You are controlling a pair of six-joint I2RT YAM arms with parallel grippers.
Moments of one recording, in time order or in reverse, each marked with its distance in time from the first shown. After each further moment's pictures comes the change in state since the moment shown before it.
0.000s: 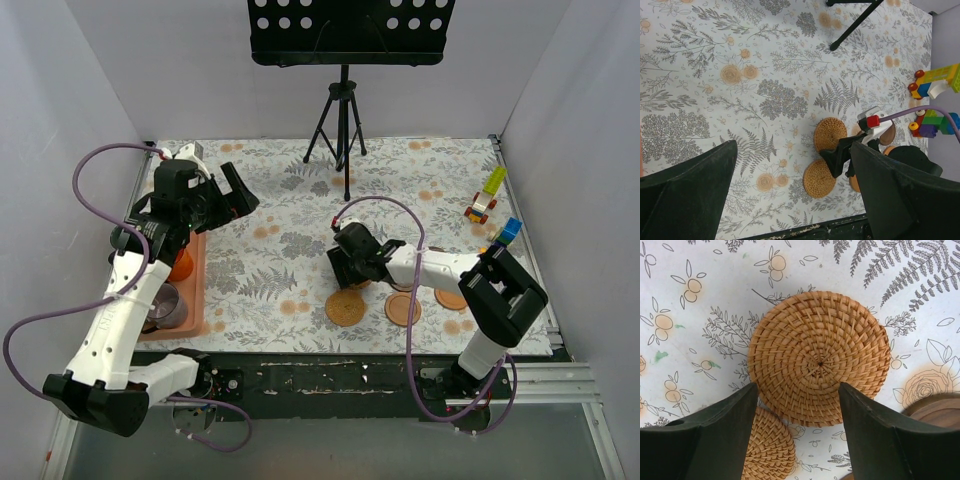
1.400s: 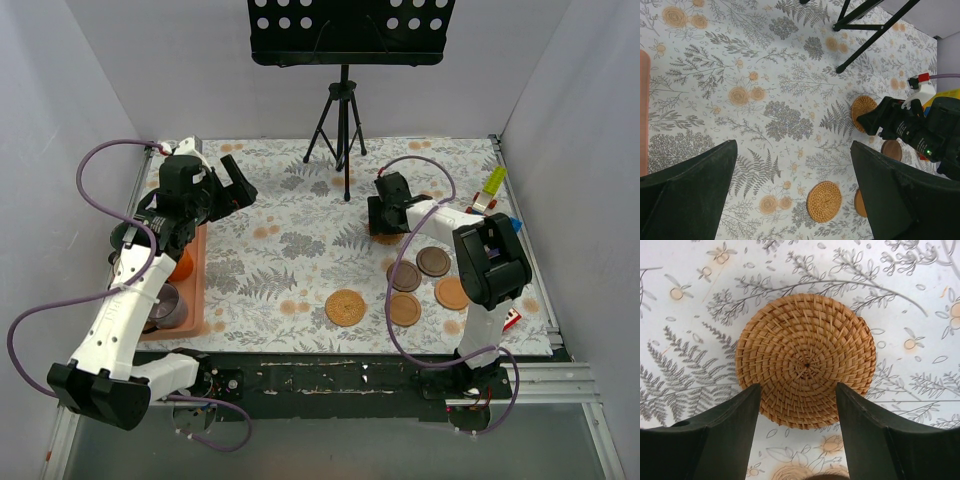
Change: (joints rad) left arm 0.000 0.039 -0.022 0.103 -0.072 0.006; right arm -0.391 0.226 0.271 -0.033 0.008 -0.040
